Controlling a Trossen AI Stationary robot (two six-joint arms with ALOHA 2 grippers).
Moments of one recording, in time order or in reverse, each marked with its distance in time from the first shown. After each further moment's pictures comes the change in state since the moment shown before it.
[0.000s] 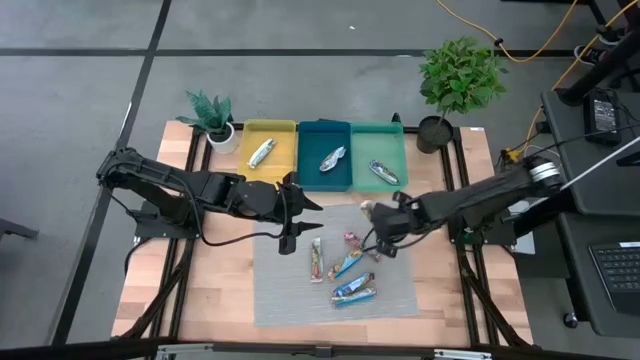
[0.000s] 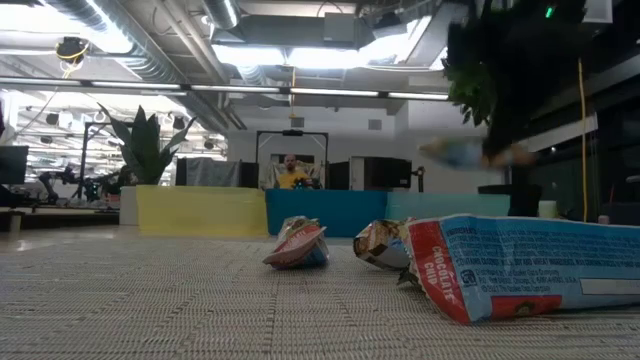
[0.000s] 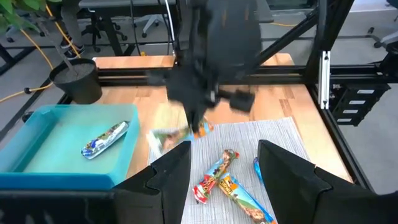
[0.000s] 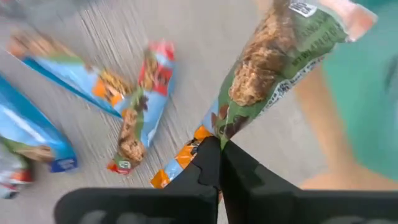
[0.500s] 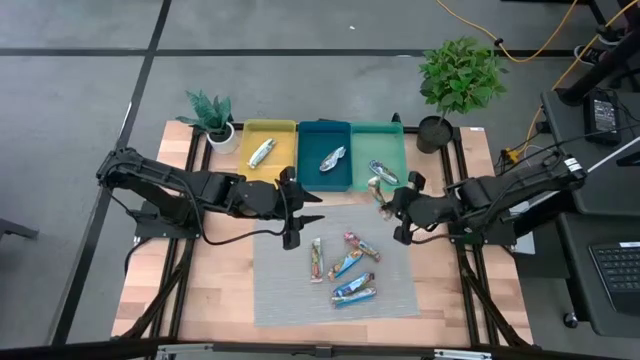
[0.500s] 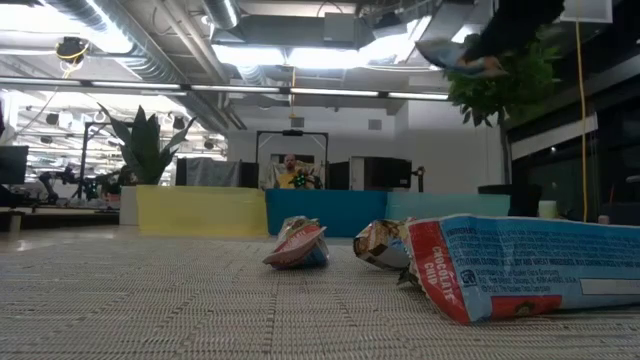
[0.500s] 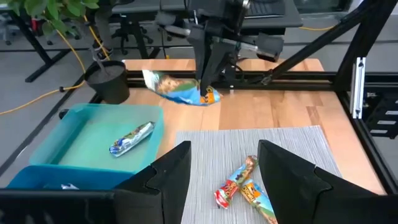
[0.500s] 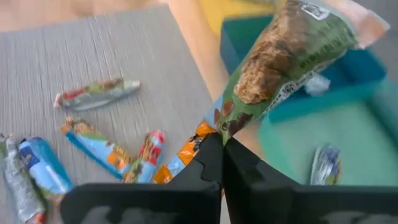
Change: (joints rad) left arm 0.001 0.000 0.000 0.007 -0.108 -0.003; right arm 0.043 -0.301 0.000 0.087 0.230 -0.191
